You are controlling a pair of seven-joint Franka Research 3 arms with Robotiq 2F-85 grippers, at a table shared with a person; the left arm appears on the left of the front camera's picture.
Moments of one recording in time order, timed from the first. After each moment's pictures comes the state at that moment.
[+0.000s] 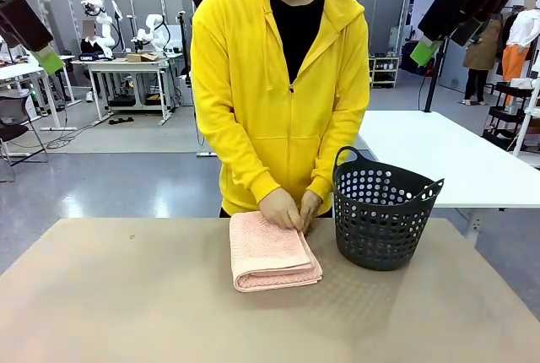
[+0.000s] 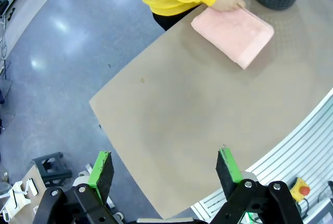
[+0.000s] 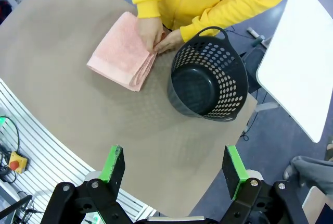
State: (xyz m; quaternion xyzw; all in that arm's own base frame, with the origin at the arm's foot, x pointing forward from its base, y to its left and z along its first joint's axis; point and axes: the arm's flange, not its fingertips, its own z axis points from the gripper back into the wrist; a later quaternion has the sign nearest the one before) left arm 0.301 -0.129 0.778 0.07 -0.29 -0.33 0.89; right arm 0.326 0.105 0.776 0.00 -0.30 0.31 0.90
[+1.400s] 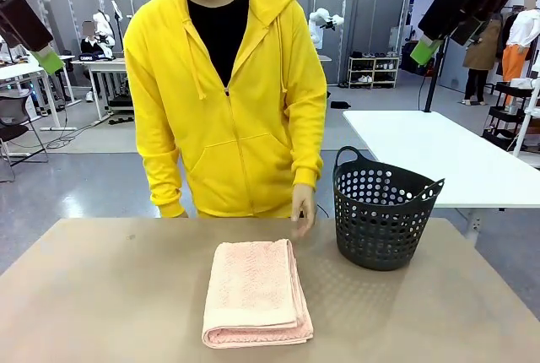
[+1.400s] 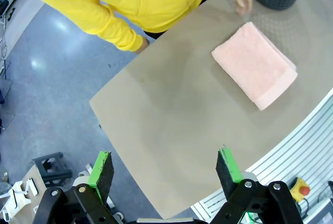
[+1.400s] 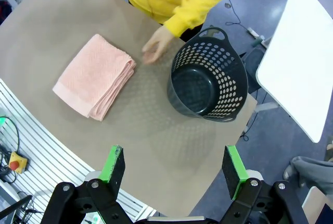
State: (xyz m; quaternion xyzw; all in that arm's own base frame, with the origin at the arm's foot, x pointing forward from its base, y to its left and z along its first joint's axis) left arm 0.301 -0.129 0.778 0.07 -0.29 -0.33 0.89; right arm 0.326 0.105 0.776 0.00 -0.30 0.31 0.90
